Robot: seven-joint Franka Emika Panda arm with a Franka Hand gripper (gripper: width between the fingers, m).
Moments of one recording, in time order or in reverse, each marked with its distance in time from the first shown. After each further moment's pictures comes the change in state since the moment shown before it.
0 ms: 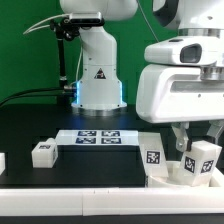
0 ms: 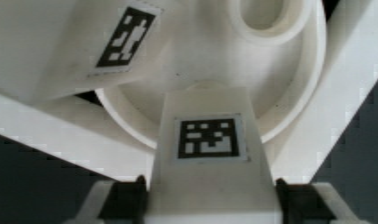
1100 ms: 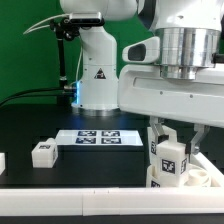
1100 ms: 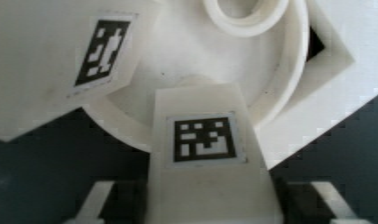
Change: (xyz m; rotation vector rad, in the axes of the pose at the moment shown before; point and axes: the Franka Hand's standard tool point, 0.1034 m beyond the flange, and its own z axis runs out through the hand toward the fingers) arm -0.010 0.032 0.002 0.006 0.031 1.171
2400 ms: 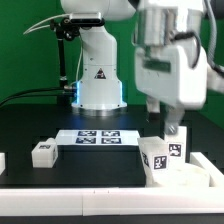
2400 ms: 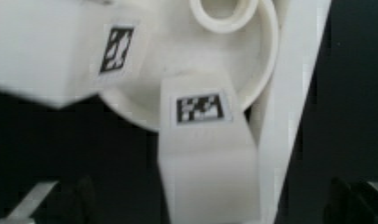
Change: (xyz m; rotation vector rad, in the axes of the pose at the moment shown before) arm 0.012 0.035 -0.041 0.015 -0.045 0.625
